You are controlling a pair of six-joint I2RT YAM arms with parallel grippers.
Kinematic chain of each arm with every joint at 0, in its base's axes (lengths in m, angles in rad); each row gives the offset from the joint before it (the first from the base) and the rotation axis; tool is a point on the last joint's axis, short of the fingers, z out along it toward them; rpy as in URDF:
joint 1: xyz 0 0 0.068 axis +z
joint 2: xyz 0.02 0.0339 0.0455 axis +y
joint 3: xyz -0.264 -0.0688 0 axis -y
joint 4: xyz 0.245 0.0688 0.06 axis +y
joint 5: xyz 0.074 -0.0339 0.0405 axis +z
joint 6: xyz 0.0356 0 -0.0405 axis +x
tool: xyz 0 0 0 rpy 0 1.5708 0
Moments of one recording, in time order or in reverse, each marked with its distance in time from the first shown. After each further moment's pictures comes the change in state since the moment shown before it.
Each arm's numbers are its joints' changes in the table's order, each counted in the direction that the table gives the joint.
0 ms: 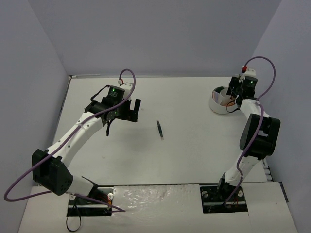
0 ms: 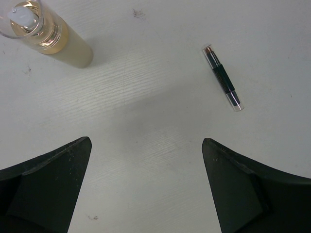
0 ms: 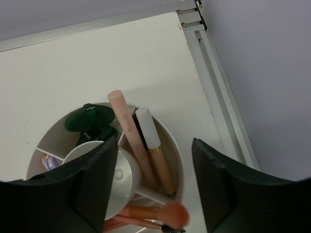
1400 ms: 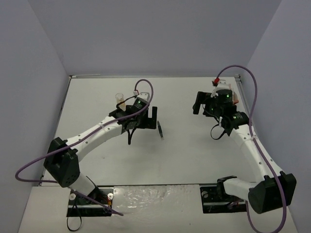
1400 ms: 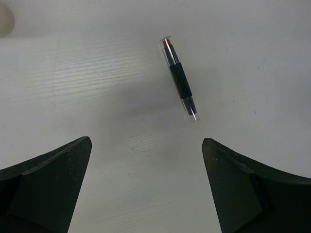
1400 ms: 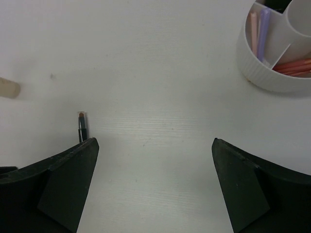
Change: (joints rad) left arm -0.260 0.148 -0.038 -0.112 0.203 -0.367; right arm 0.476 -0.702 -0.232 0.577 -0.050 0.281
